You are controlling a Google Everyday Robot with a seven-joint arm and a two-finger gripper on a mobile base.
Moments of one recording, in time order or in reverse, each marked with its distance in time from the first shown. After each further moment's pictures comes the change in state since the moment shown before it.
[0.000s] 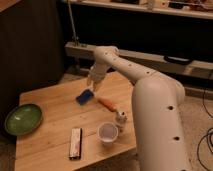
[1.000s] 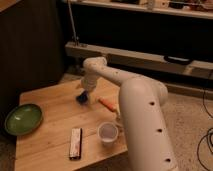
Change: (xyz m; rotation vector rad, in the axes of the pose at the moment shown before) arm 0.003 -0.006 0.073 -0.047 0.032 0.070
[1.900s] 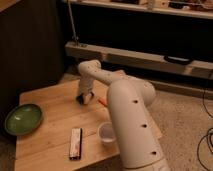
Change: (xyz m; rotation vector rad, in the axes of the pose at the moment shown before) arm 0.003 -0.006 0.031 -0.057 0.021 0.034
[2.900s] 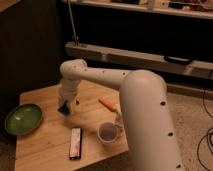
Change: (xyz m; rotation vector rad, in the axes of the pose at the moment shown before) arm -0.194 0.041 -0.058 -0.014 -0.166 -0.354
